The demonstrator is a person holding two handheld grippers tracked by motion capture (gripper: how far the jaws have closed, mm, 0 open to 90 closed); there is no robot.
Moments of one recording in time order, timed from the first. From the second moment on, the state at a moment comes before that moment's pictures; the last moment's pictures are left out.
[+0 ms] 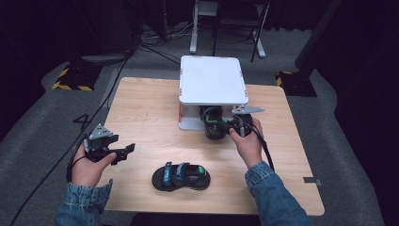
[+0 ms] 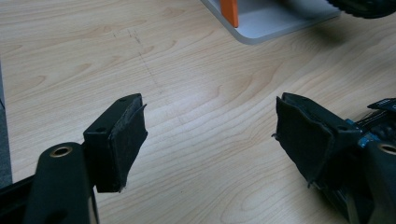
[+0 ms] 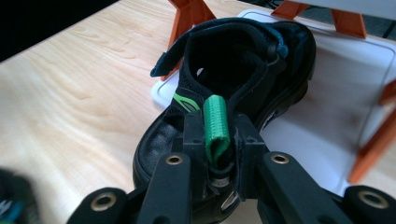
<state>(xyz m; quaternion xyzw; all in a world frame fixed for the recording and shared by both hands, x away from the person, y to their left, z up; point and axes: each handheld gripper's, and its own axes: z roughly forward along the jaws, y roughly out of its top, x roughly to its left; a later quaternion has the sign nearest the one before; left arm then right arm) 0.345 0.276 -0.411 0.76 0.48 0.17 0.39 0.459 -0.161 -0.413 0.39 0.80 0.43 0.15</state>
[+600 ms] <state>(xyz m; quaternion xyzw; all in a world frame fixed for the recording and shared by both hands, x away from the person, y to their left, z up) 0.350 0.277 -0.415 0.76 0.48 0.16 0.40 0.497 -0.114 -0.461 0.39 0.80 0.43 0.16</state>
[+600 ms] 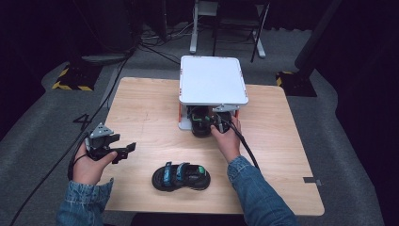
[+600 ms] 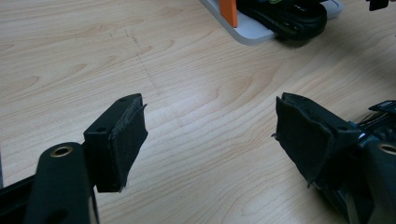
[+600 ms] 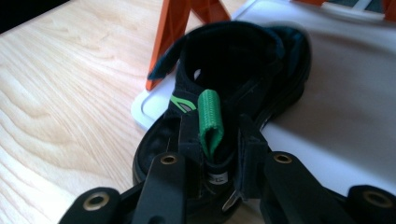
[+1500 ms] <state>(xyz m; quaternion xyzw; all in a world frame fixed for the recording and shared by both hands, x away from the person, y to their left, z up) 0.353 0.269 -0.417 0.77 0.48 0.16 0.39 0.440 -0.112 -0.481 0.36 0.83 0.38 0.21</state>
